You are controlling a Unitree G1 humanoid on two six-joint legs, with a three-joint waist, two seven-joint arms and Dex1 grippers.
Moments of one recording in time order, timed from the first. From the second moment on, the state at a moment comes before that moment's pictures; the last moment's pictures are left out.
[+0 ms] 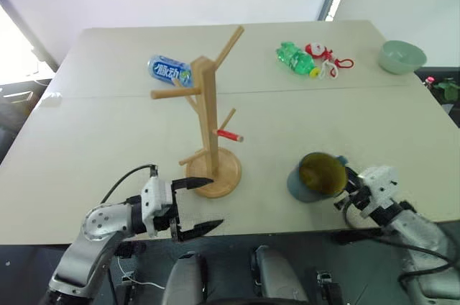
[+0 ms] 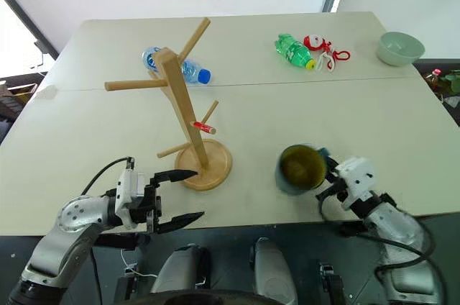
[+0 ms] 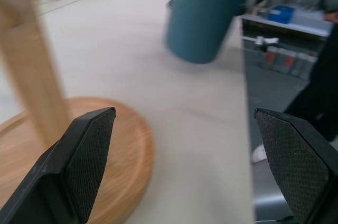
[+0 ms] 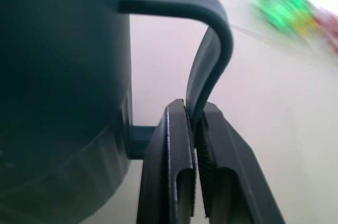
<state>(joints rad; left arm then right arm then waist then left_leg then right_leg) 0.14 0.58 -0.04 -0.32 -0.45 0.06 -1.04 0.25 -0.64 -0.19 -0.39 0.20 -0.09 0.70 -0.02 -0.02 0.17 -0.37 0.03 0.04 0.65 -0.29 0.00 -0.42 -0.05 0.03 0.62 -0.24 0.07</state>
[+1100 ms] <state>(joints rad) 0.04 0.75 0.22 -0.16 -0.64 0.17 -1.22 -0.33 -0.68 0.15 -0.74 0.22 0.45 0.67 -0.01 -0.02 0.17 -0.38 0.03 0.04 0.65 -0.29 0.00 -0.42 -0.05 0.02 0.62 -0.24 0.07</state>
